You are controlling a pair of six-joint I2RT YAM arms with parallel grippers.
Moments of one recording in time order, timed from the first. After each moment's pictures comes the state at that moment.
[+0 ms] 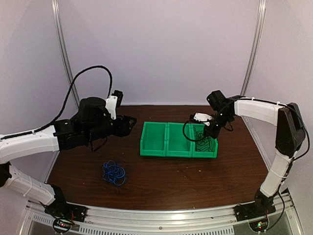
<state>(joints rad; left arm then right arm) -0.90 1.23 0.96 -0.11 -0.28 -0.34 0.40 1.76 1.37 -0.77 -0.09 -0.66</state>
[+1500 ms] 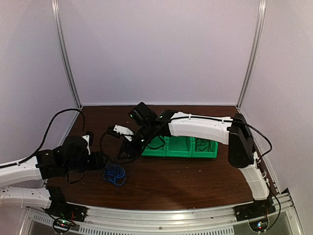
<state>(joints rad) -0.85 0.82 0.50 -0.39 -0.29 -0.77 1.02 2.26 2.04 -0.57 -0.53 -0.23</state>
